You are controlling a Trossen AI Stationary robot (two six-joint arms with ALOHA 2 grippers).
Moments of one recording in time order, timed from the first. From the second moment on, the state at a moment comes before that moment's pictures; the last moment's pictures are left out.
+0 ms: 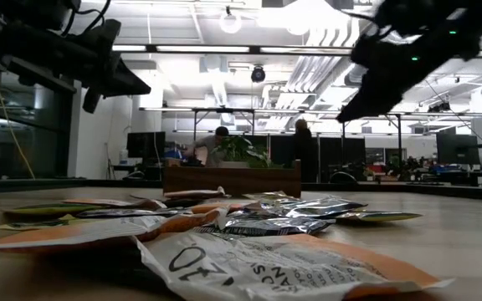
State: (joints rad) left arm 0.25 0.62 0.28 0.17 -0.26 -0.49; right arm -0.20 1.03 0.50 -0.07 0.07 0.09
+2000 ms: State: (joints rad) left arm 0.25 0.62 0.28 0.00 0.40 0.10; right arm -0.16 1.55 0.91 -0.32 -0.05 -0.14
